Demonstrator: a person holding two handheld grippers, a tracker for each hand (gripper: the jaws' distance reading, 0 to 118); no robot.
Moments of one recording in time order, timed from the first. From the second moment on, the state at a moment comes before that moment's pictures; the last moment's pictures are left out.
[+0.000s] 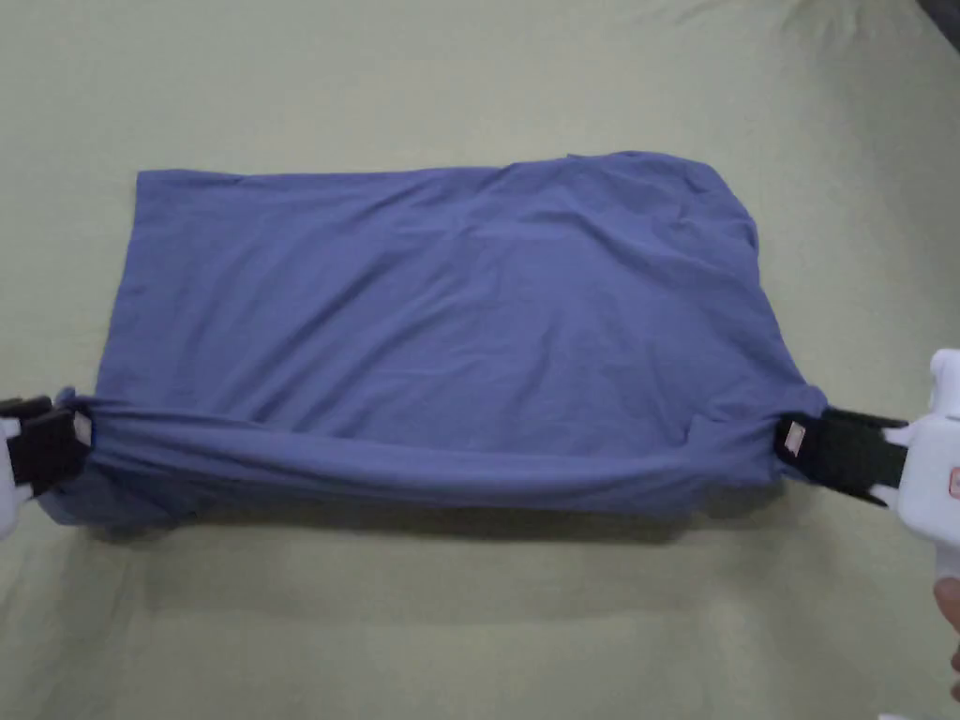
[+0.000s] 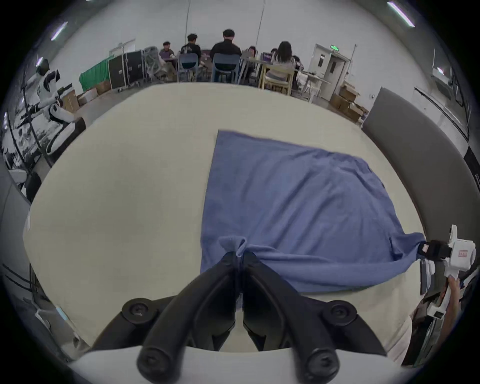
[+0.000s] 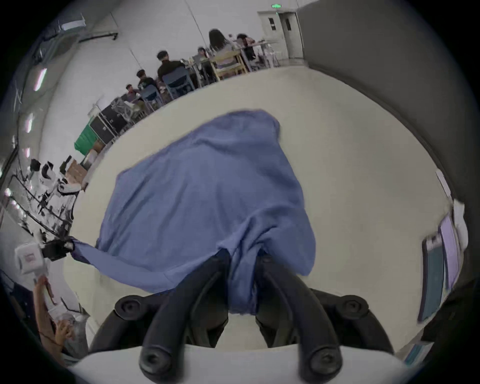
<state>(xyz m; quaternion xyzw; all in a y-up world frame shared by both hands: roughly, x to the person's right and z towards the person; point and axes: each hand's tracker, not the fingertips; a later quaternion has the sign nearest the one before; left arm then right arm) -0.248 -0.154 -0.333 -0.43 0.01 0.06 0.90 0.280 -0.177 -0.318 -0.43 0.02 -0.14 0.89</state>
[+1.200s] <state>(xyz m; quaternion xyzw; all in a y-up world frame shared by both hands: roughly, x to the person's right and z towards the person) -0.249 -0.160 -0.264 -0.35 0.00 0.07 0.93 0.251 -0.170 -0.276 -0.39 0.03 -0.04 0.92</state>
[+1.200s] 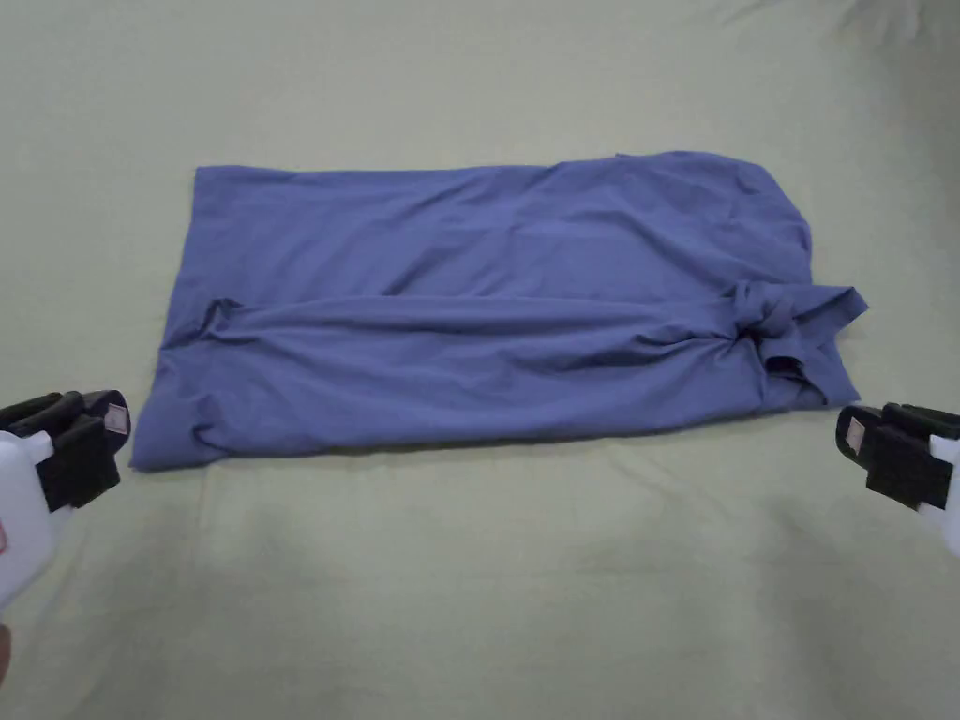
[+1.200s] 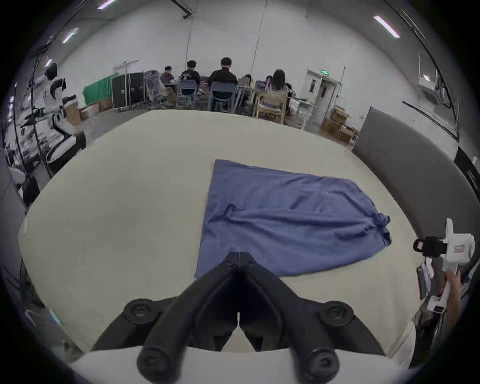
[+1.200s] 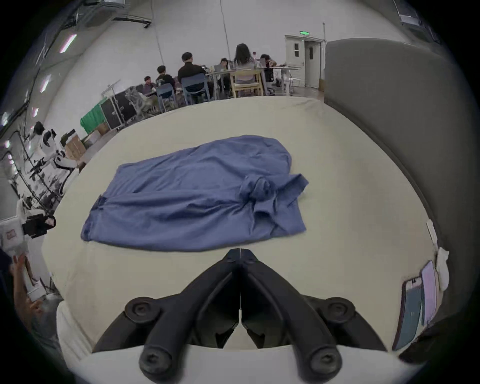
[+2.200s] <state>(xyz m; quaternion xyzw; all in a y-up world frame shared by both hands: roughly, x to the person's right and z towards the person) -0.246 -0.210 -0.383 -0.48 -0.02 0.03 0.88 0.262 -0.193 -0.334 -0.43 0.02 -0.05 0.90</state>
